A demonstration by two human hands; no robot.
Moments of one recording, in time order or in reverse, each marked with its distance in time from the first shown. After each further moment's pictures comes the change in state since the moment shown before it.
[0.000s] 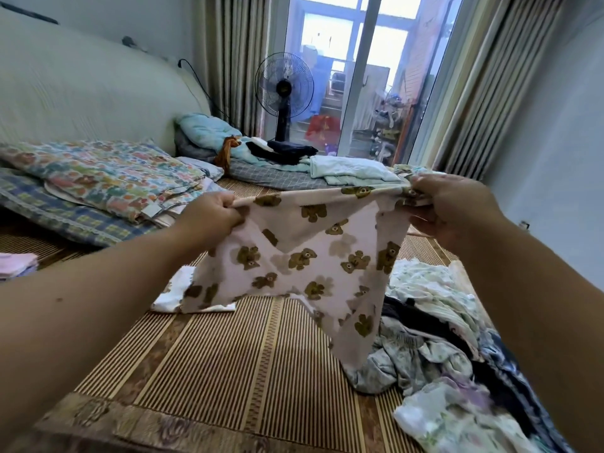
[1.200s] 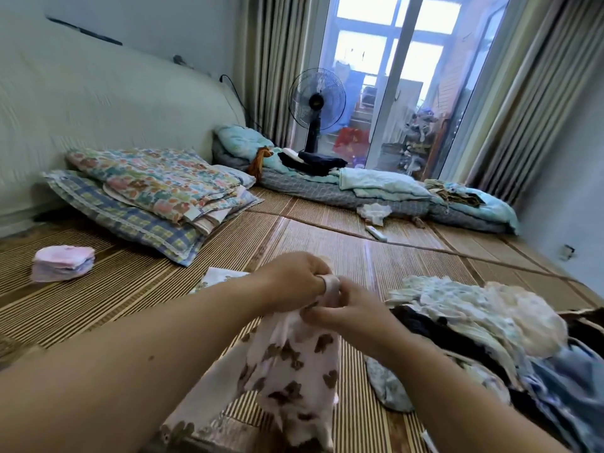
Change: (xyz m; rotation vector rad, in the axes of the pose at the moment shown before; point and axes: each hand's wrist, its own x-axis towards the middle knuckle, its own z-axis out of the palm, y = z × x) left_hand -0.055 0.016 0.040 0.210 -0.347 0.080; right_hand -0.097 0.105 0.080 -0.537 -0.630 -0.050
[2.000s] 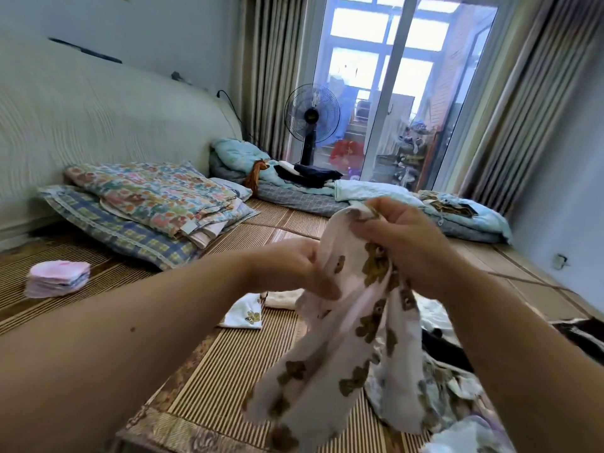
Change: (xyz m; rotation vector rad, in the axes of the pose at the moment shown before) left_hand 0.001 0.026 -0.043 -0.421 -0.396 0.136; right_hand -0.001 -0.077 -0.079 0.101 0.121 -0.396
